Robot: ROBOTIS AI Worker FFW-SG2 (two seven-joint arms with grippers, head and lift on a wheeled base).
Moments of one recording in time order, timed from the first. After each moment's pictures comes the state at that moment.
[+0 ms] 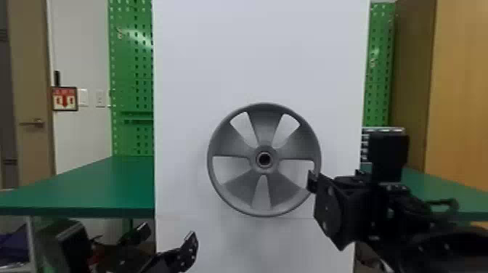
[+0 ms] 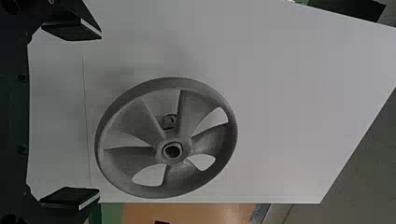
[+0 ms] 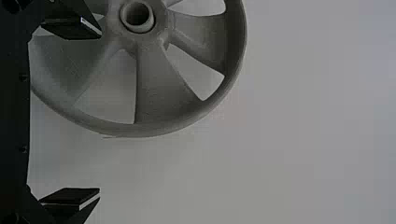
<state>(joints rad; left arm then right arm) -0.12 0.16 -0.06 -2.12 0.42 0.38 -0.22 -0.56 -0.04 0.04 -1.97 -0.13 0.79 0.00</state>
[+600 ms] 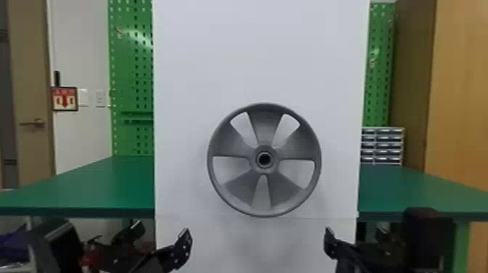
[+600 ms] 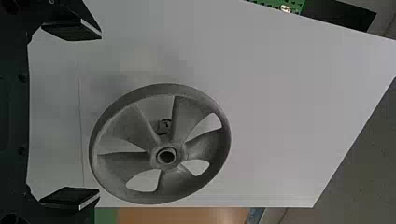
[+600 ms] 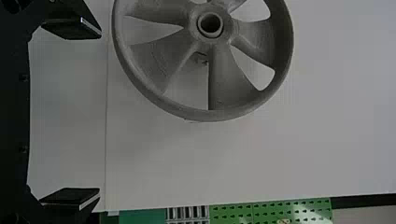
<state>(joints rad) -0.12 0.16 -0.04 -2.12 0.43 0.37 -0.22 -0.21 -0.06 0.00 -2.10 -0.17 0.58 0.00</state>
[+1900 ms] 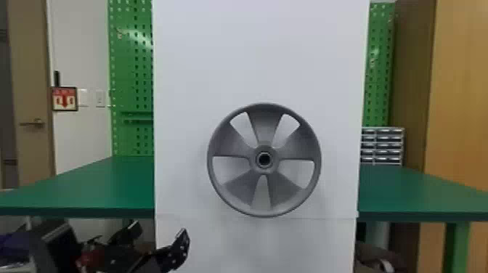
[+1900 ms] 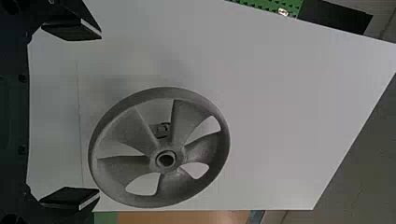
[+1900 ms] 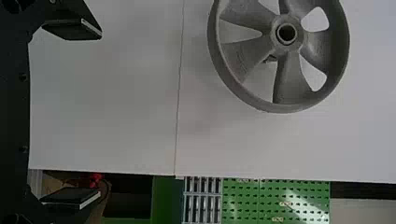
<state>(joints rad) -0.11 0.15 -0.04 -2.12 0.41 0.37 -0.22 0.16 -0.04 0.01 -1.99 -0.01 0.10 0.00</state>
